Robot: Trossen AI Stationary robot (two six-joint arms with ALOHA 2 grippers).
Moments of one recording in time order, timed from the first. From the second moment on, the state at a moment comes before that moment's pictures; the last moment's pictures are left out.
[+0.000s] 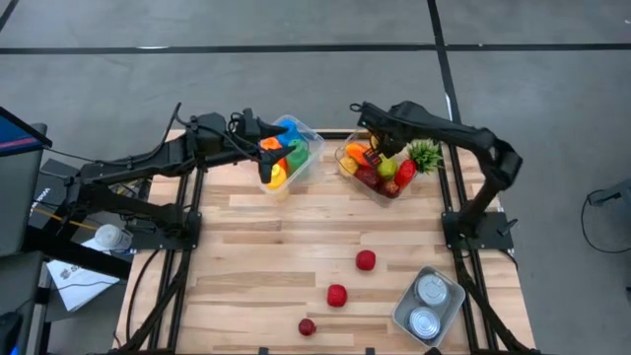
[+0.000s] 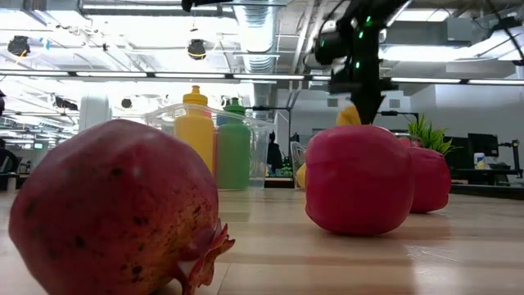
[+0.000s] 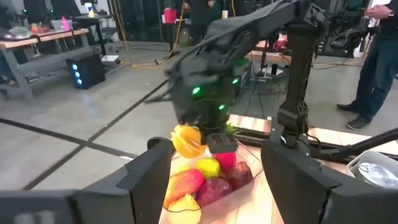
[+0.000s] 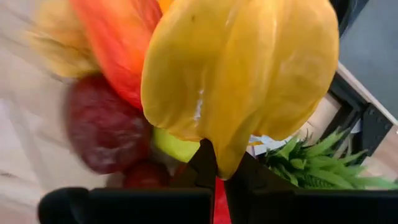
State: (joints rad) left arm 0.25 1.13 1.16 -0.17 -0.13 0.01; right arm -0.56 1.68 1.48 -1.24 0.29 0.35
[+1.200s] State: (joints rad) left arm 0.25 1.13 1.16 -0.20 -0.13 -0.02; right arm -0.59 1.79 1.48 -1.12 0.31 0.32
